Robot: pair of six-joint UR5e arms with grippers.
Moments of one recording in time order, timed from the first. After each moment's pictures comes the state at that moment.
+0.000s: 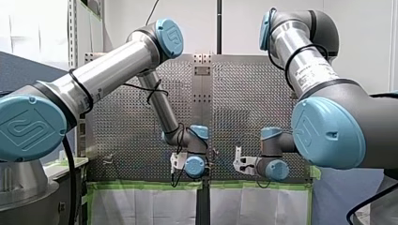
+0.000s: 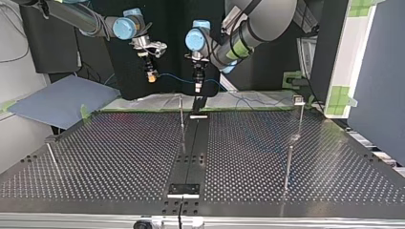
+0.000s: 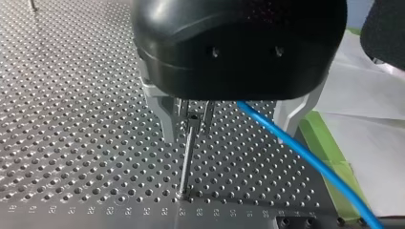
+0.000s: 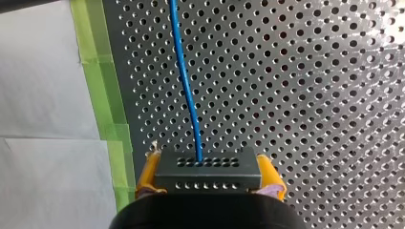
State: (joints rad) left arm -0.70 -2.50 -1.67 -2.27 -2.16 -1.60; right arm 1.93 -0.75 2.03 -1.11 1.35 1.68
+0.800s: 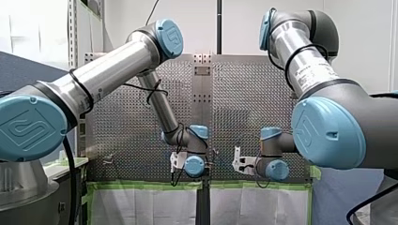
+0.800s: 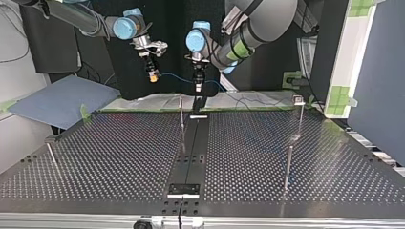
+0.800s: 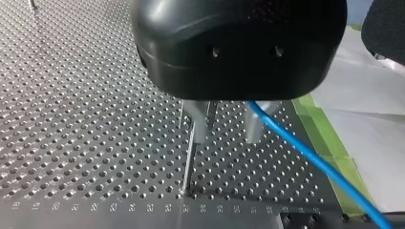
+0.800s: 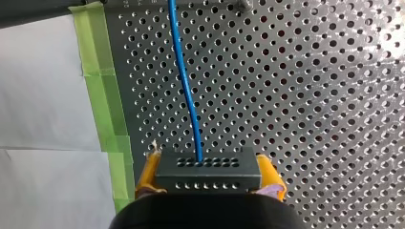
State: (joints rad) left arm -0.69 -2.50 -1.67 -2.26 -2.15 -1.59; right arm 1.93 -0.75 2.03 -1.11 1.32 1.68
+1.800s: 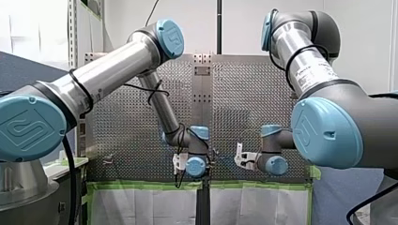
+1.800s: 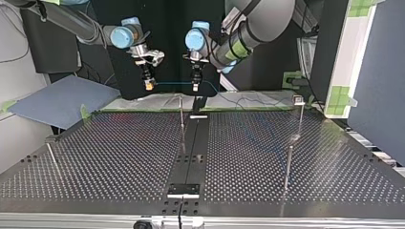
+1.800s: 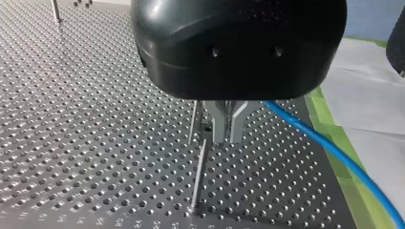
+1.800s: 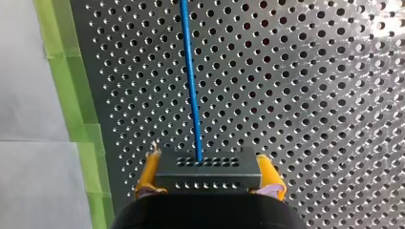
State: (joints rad) left arm -0.70 -2.51 -1.66 -2.23 -2.13 -1.65; right arm 1.91 -0.75 1.94 -1.06 1.34 1.70
